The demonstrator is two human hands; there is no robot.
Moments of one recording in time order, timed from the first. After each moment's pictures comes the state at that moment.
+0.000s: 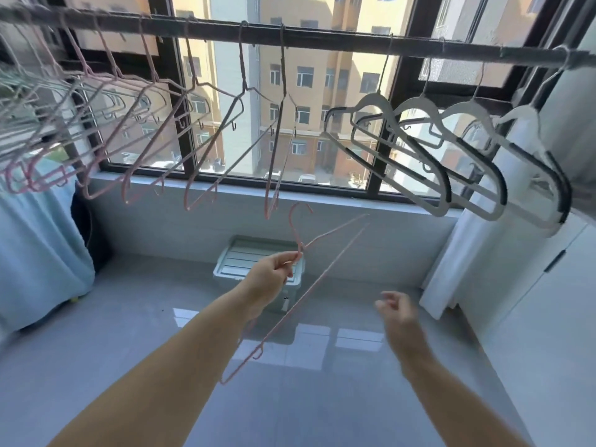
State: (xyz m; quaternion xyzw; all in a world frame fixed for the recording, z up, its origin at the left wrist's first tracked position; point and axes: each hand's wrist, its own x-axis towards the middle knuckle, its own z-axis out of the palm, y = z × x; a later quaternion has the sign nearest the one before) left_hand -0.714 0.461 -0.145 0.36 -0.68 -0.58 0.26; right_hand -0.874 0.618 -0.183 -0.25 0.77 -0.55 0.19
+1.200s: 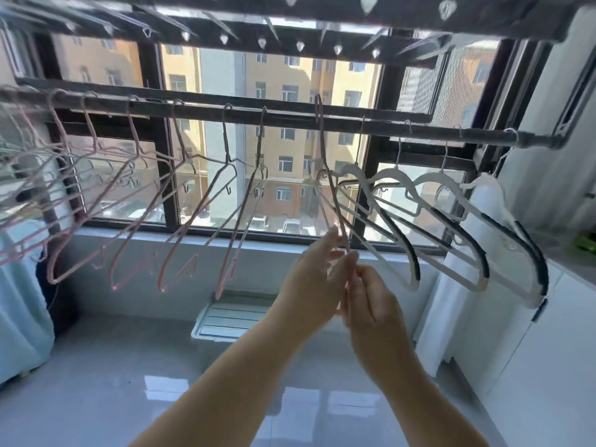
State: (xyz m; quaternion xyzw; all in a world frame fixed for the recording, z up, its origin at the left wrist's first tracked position) left_hand -0.766 0.508 -0.009 0.17 -0.76 -0.48 0.41; right_hand -0.824 0.584 -0.034 -0.49 0.63 -0.60 0.05
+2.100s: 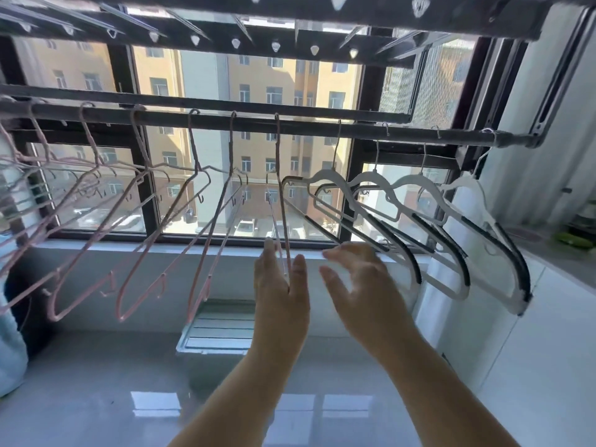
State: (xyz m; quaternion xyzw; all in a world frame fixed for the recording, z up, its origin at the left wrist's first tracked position) left_hand -0.790 0.494 -0.031 0.32 -0.69 -0.40 0.51; right_hand -0.870 0.565 -0.004 -0.53 0.75 -0.39 -0.09
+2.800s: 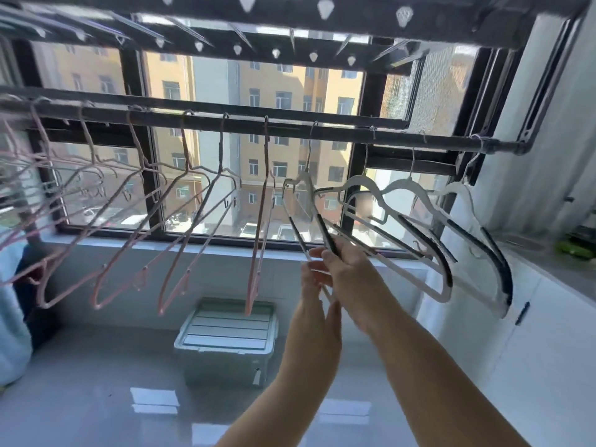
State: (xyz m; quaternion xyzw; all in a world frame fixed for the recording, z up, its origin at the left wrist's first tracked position) left_hand -0.828 0.546 -0.067 0.26 -0.78 -0.33 0.47; right_hand -0.892 0.566 0.004 -0.41 0.66 -0.58 0.24
